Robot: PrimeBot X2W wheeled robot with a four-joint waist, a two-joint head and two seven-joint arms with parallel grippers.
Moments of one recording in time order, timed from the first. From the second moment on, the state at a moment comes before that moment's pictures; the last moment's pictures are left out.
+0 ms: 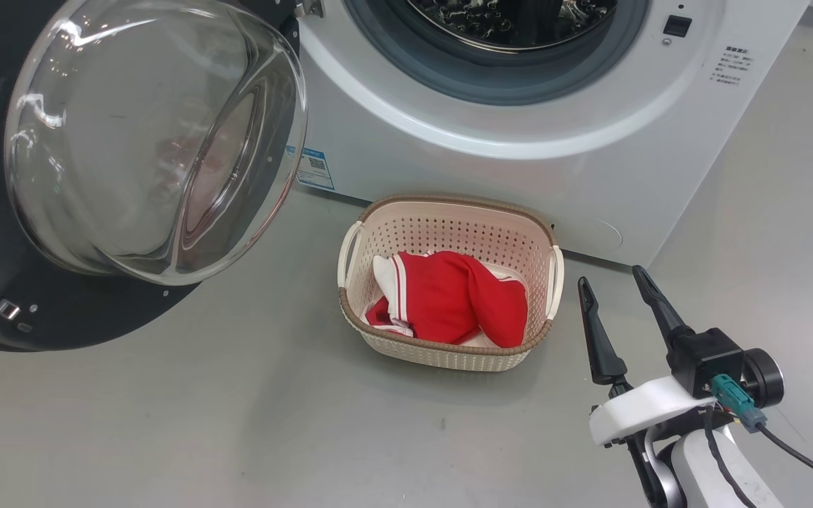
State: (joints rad) left arm -0.23 0.45 0.44 0.17 -1.87 0.11 0.10; right arm -0.12 -0.08 0.28 0.20 0.23 -0.05 -0.25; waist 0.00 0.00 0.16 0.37
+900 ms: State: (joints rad) left arm -0.32 0.52 0.30 0.35 -1.93 0.11 0.38; right arm -0.14 -0.10 0.27 0.19 0.22 -0.05 -0.24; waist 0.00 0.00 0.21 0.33
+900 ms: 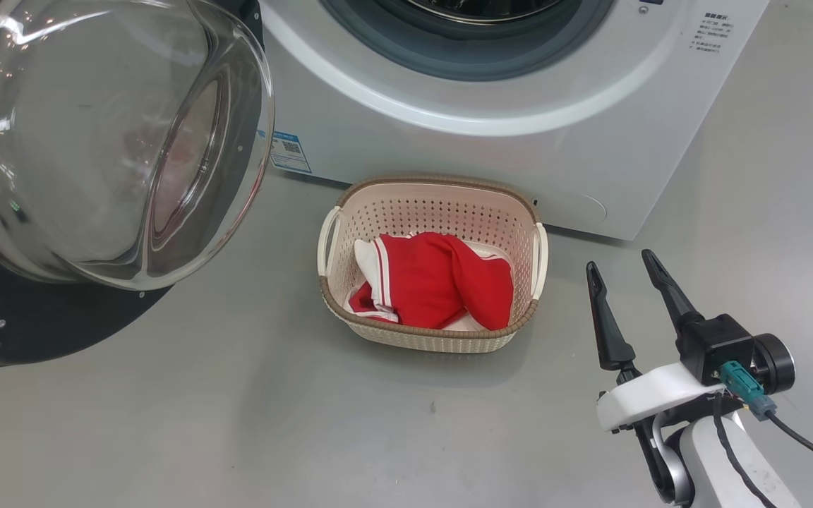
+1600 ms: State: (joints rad) left arm -0.32 0.52 0.28 0.35 -2.03 0.01 0.60; right arm -0.15 -0.10 0.26 0.18 0.22 -0.06 -0.24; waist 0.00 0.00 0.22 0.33
